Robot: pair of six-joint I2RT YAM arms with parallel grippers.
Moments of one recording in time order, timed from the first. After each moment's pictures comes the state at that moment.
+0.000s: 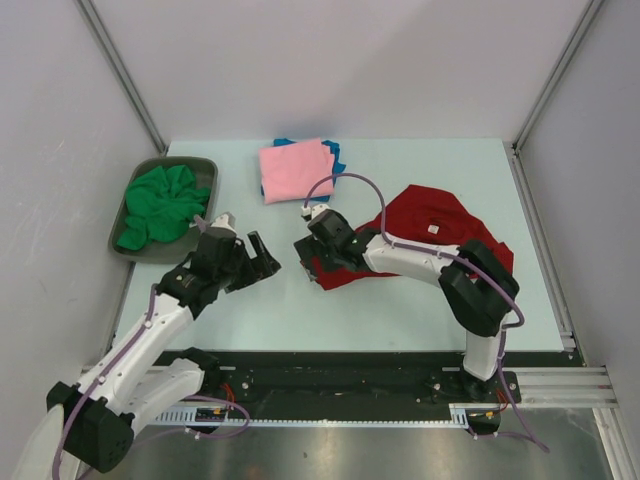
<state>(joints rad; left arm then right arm) -0.44 0.91 0.72 -0.58 -0.02 -0.74 0.89 1.84 1.29 -0.33 0.15 0.30</state>
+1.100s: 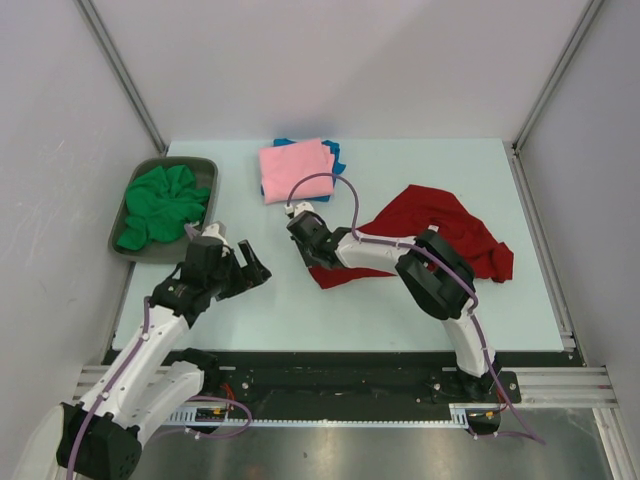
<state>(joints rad) -0.30 0.81 0.62 -0.59 0.06 -0.65 0.91 2.13 1.50 -0.24 0.26 0.30</state>
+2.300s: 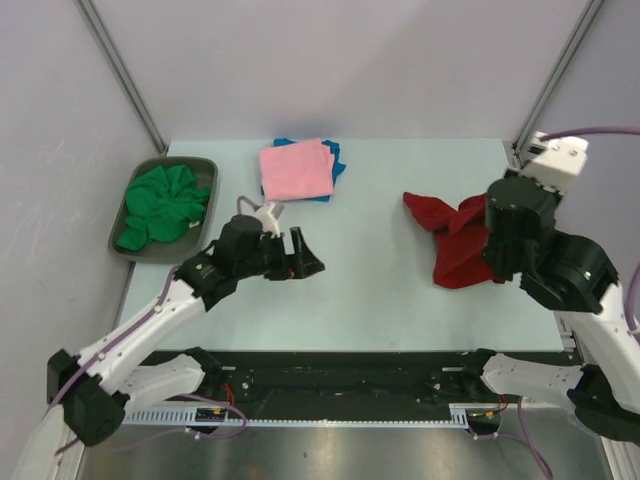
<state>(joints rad) -0.61 0.95 0.80 -0.43 0.22 -0.68 0.85 1.06 1.67 -0.90 1.33 0.26</state>
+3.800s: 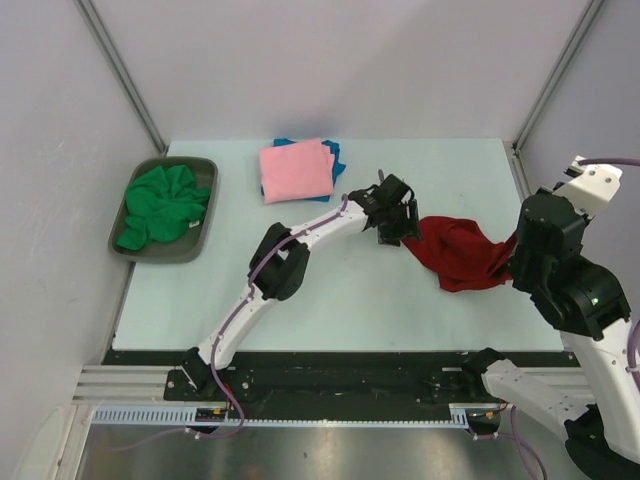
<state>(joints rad) -0.82 2.57 2.27 -0.59 0.20 -0.84 0.51 0.86 1.43 -0.85 1.15 0.26</state>
